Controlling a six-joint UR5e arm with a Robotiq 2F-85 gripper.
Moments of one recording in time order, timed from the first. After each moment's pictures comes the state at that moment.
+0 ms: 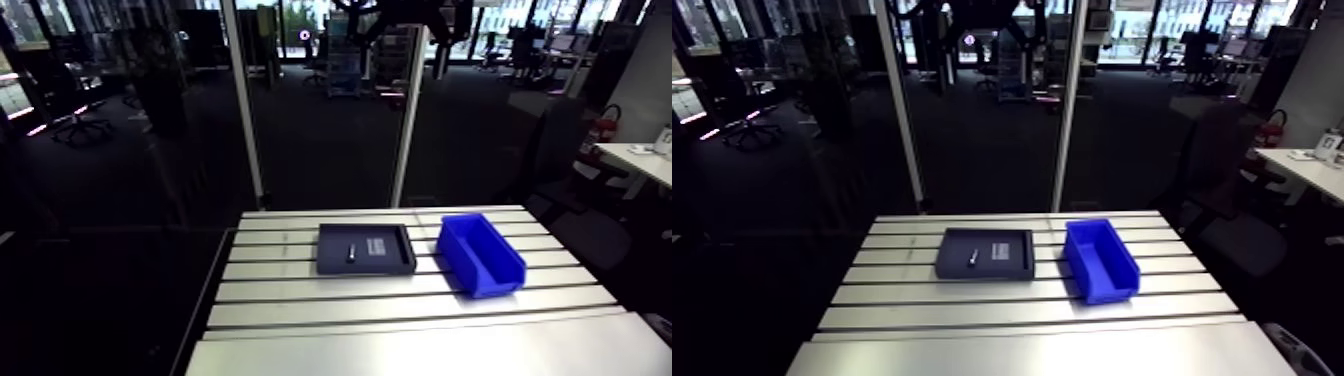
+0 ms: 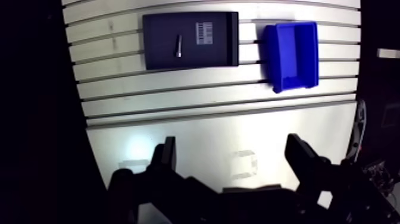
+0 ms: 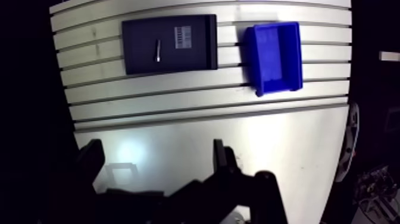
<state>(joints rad) -0.08 -1.45 1.33 -1.42 -1.60 -1.57</state>
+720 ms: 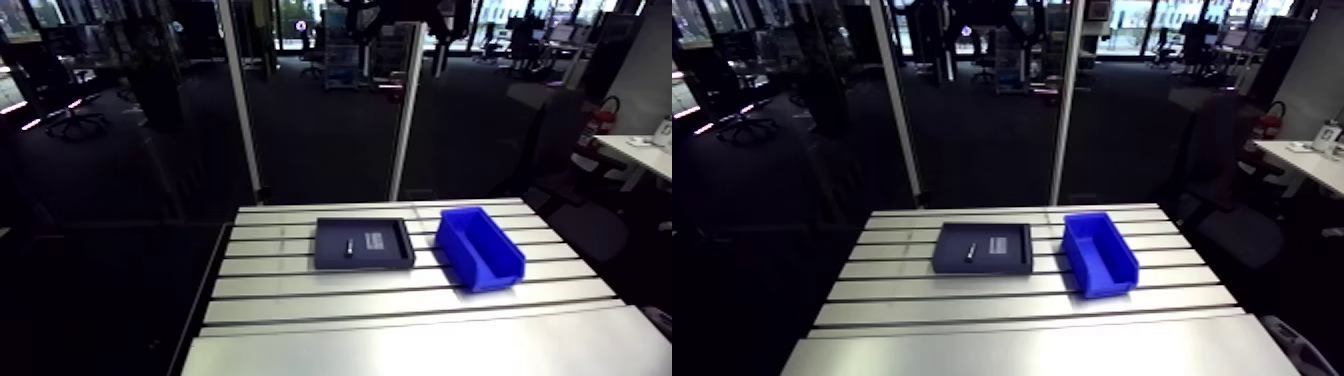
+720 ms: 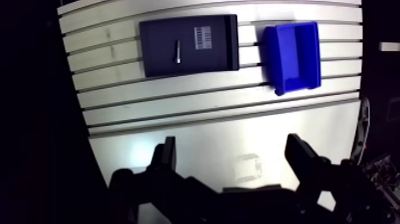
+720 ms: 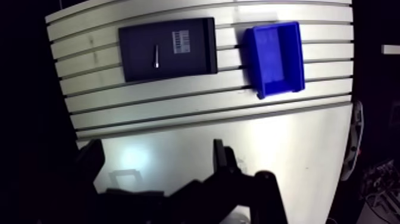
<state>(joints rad) -0.09 -1.43 1.33 -1.44 -1.60 -1.54</state>
